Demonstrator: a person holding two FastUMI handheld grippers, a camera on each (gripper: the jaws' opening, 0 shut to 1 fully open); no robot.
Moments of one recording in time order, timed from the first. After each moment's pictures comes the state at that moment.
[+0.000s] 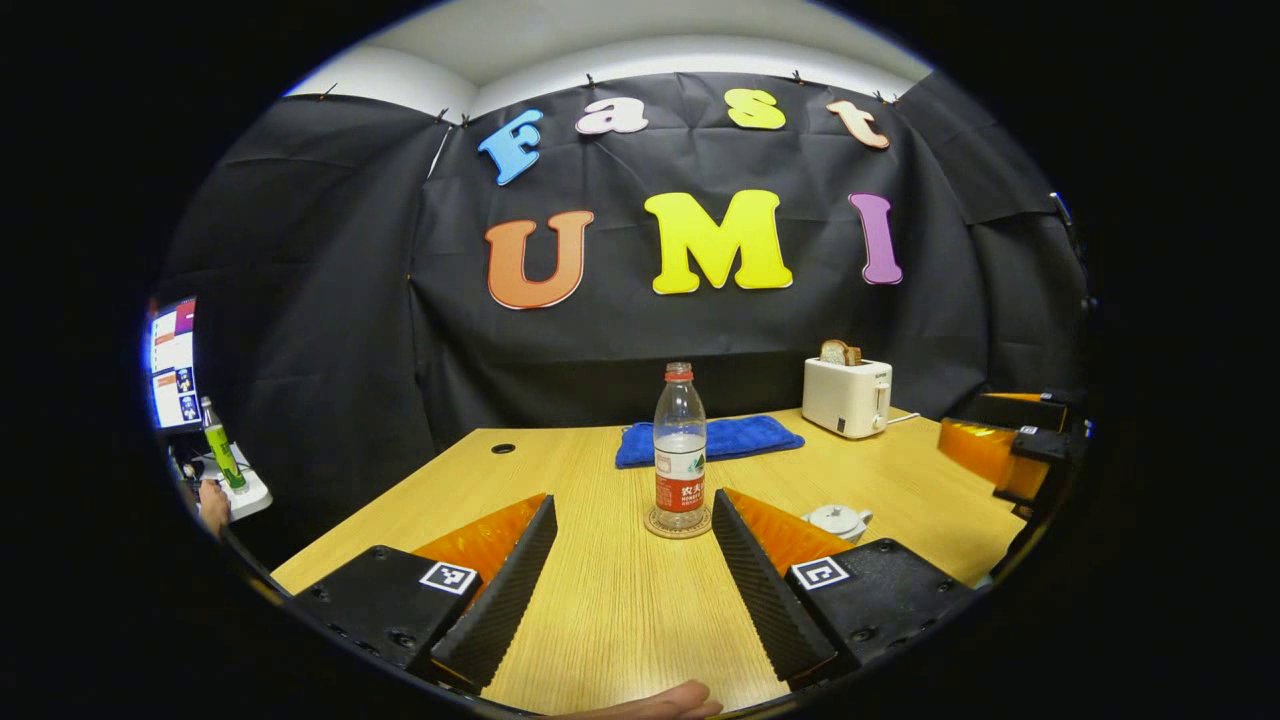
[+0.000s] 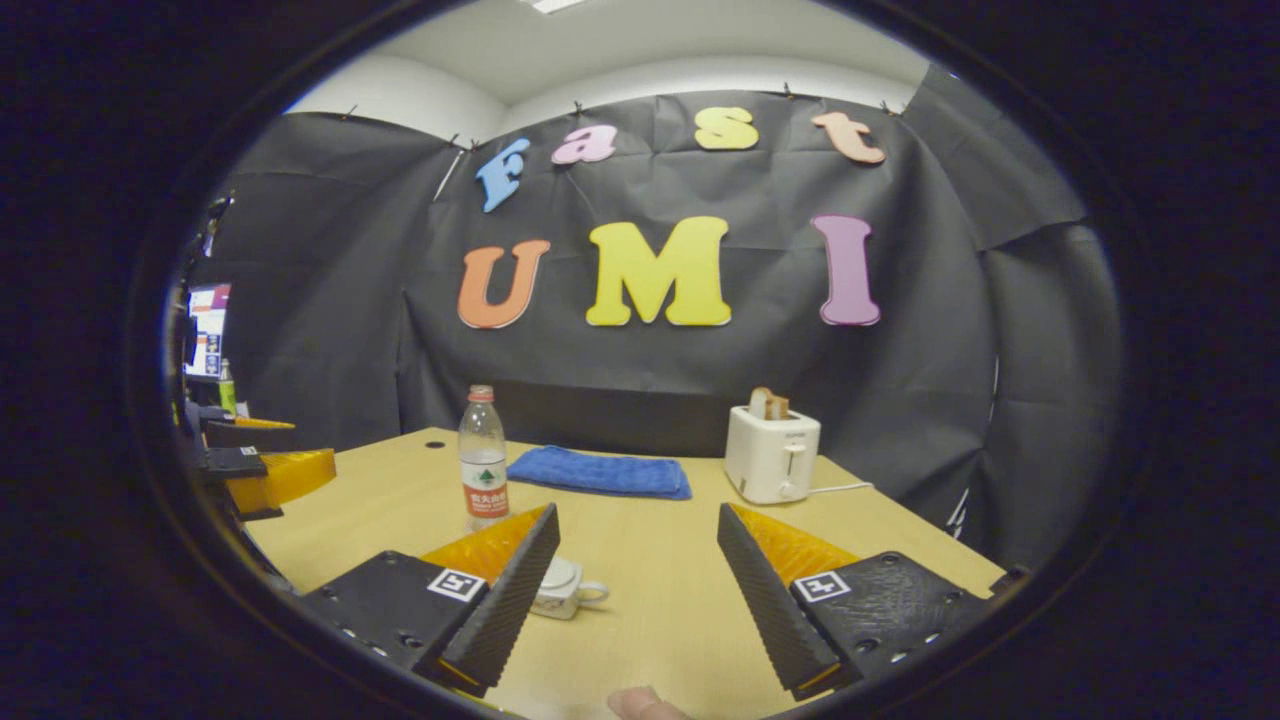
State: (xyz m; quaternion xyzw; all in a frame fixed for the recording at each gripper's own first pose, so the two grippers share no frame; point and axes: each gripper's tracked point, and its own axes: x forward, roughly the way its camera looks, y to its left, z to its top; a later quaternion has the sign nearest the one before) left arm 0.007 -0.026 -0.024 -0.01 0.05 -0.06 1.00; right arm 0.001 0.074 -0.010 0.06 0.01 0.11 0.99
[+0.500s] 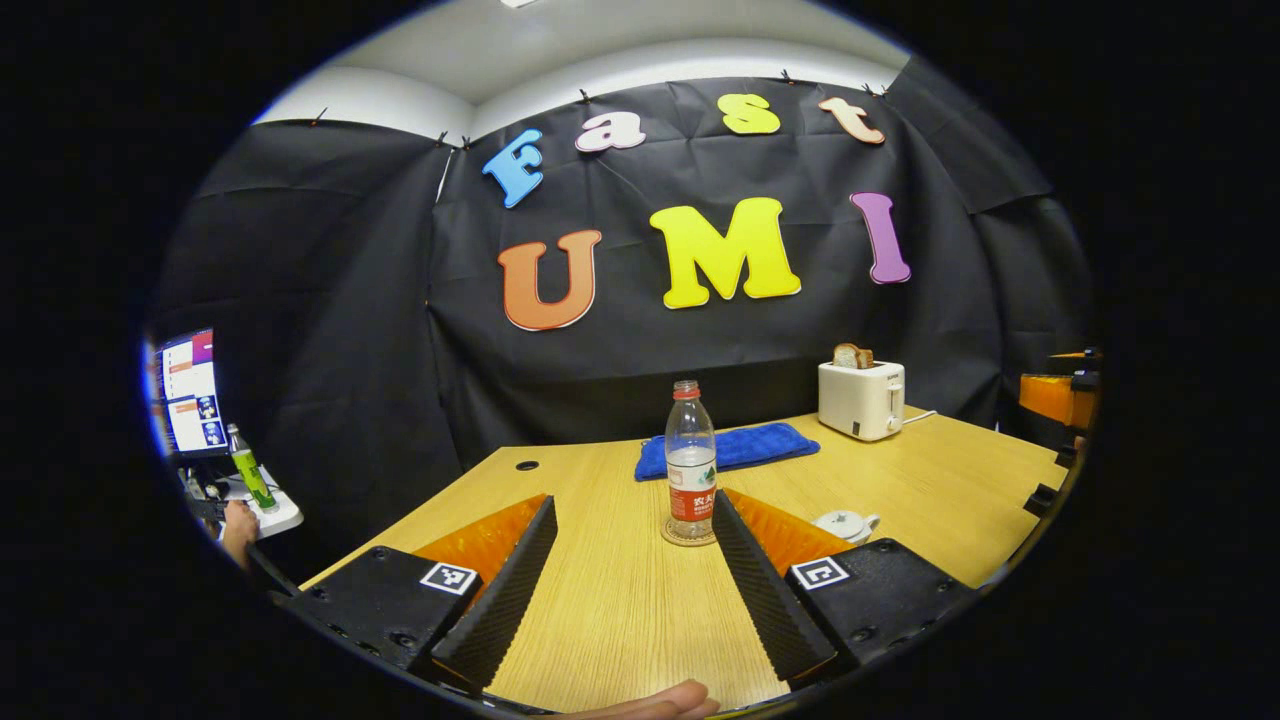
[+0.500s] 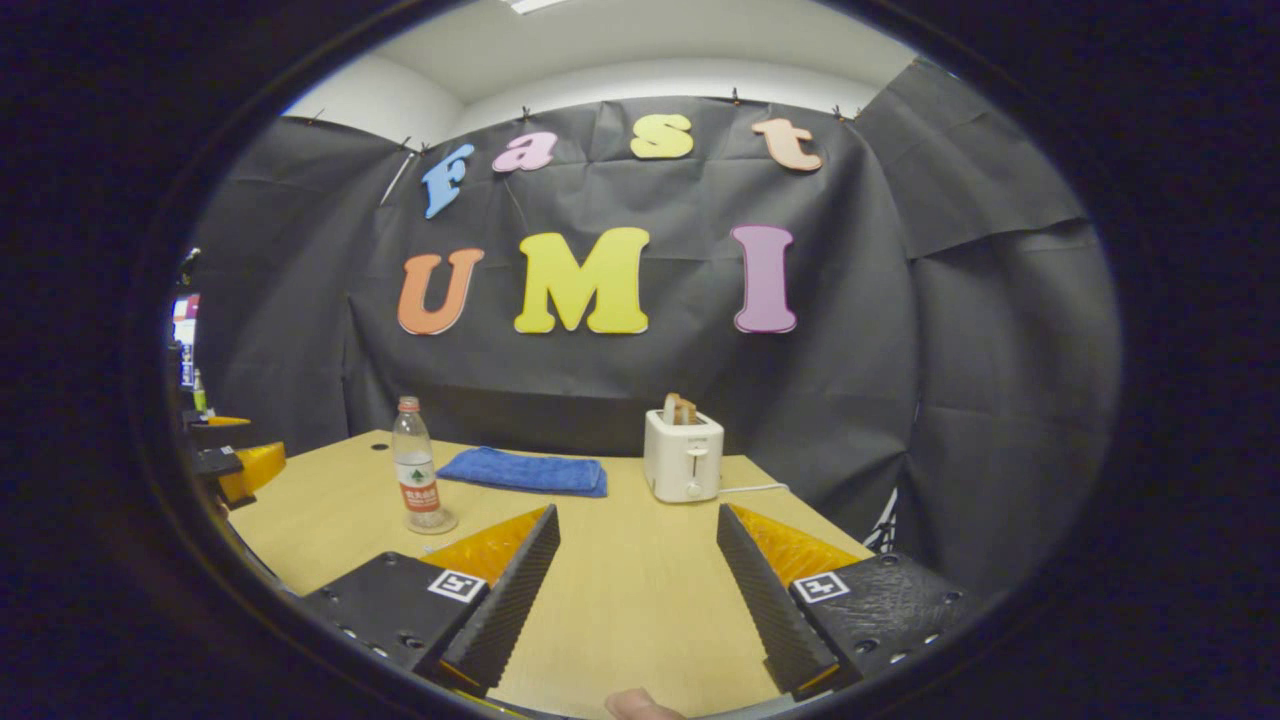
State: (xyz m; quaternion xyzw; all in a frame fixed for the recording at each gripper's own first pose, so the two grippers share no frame) left arm -0.009 -0.018 -0.001 0.02 0.02 -0.02 1.00; right arm -0.026 -0.030 0.001 0.05 0.02 0.02 1.00
